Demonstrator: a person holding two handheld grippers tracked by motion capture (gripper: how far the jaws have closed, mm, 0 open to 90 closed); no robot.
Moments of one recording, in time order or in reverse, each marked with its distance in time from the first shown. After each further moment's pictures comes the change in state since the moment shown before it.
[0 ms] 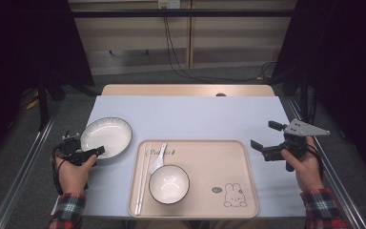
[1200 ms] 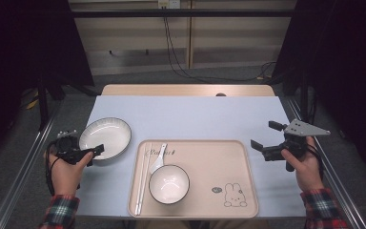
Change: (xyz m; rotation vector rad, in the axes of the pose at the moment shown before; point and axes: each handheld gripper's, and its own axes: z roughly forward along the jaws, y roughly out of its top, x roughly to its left) left arm -0.002 0.012 -0.025 -0.025 -0.037 0.143; right arm -0.001 0.000 0.000 -0.001 0.009 0.004
